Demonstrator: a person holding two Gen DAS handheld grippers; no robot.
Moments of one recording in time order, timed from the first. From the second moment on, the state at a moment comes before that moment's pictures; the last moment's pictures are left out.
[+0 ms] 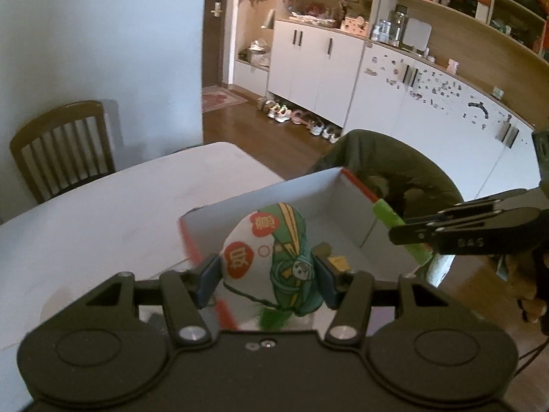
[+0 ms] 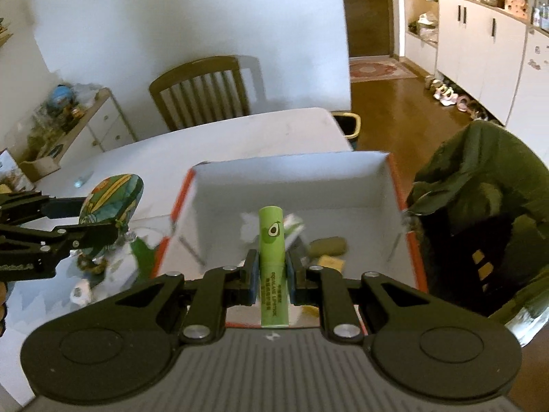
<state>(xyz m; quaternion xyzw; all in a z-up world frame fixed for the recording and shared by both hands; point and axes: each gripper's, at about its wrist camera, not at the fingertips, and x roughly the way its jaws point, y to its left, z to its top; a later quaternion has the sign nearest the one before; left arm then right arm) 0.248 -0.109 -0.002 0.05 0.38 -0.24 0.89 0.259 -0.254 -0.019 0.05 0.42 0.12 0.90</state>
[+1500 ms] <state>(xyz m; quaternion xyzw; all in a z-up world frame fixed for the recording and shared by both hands) 0.313 -0.226 -0.114 0.15 0.49 -0.24 0.83 0.399 -0.267 -0.137 -0.04 0.52 0.13 0.84</state>
